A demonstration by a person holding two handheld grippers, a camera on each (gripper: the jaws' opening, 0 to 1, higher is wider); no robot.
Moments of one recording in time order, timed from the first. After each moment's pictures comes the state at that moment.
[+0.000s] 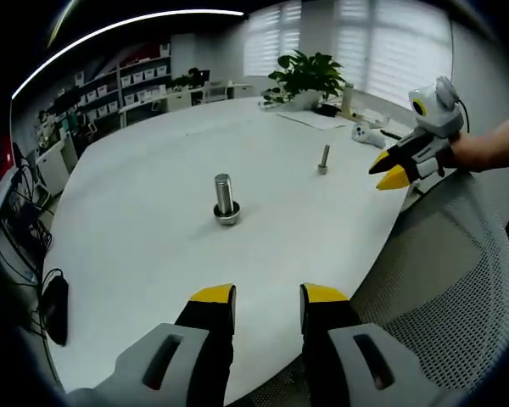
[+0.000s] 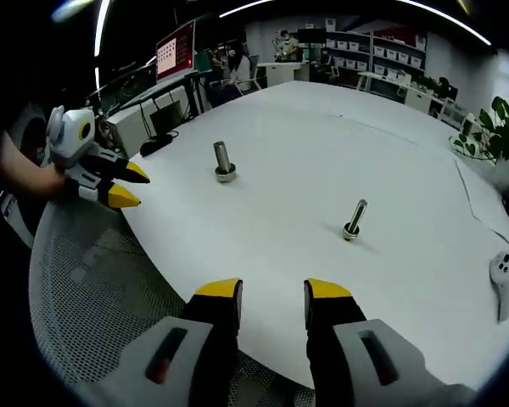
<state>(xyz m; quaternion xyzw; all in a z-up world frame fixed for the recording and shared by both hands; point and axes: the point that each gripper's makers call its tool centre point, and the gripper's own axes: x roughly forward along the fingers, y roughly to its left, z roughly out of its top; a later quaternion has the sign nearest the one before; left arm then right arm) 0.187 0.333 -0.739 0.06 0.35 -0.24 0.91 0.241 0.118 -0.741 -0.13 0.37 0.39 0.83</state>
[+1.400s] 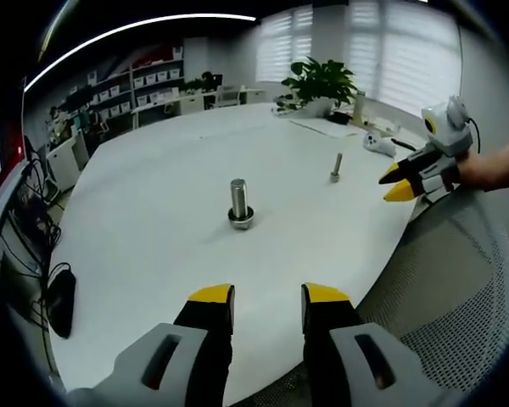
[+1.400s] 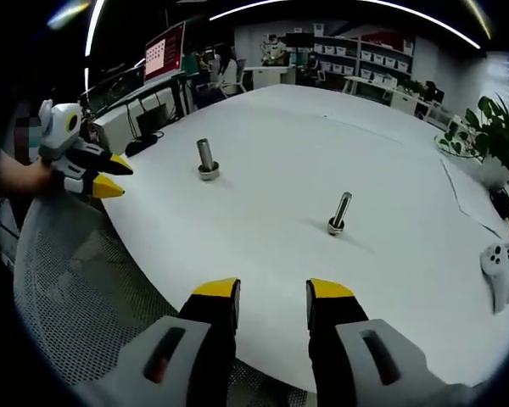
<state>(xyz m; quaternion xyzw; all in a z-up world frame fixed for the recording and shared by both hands) 0.189 0.345 -0.734 0.05 0.34 -0.21 0.92 0.249 0.108 -0.748 -0.14 0.36 0.35 0.85</state>
